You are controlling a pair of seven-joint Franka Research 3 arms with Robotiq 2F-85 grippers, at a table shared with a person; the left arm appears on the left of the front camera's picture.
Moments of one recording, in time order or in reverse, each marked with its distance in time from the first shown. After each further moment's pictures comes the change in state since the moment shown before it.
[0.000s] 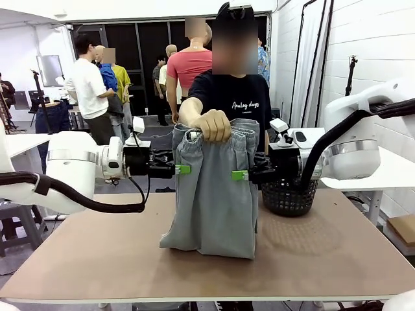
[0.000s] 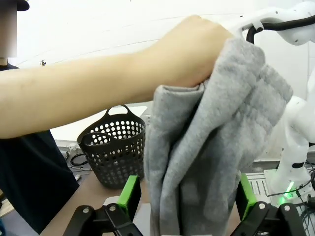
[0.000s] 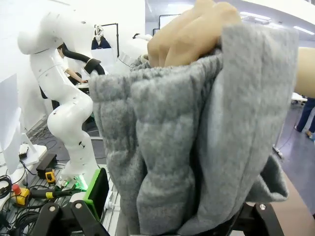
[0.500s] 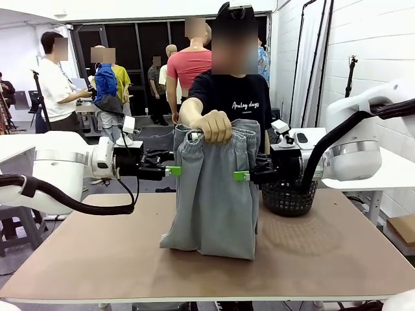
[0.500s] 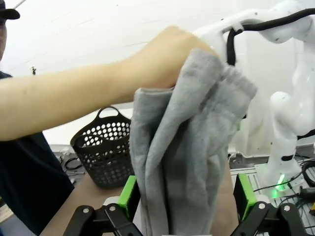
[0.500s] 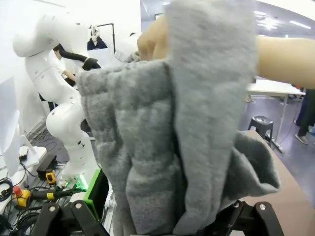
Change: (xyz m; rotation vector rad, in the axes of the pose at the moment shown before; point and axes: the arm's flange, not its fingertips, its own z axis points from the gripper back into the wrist) left arm -0.001 -0.007 0.022 -0.048 0.010 -0.024; right arm -0.007 -0.001 0.004 -0.012 0.008 -0.030
